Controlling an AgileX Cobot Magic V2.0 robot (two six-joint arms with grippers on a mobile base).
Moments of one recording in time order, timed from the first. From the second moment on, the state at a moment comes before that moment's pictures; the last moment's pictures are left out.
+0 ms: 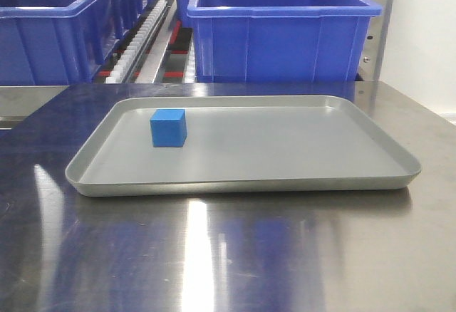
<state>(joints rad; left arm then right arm) -0.17 0.41 -0.28 0.41 0.00 -0.43 0.00 0.50 -0.53 0.02 0.34 0.10</state>
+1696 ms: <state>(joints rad) -0.17 0.41 -0.26 0.41 0.00 -0.43 0.00 0.50 -0.53 0.02 0.34 0.10</state>
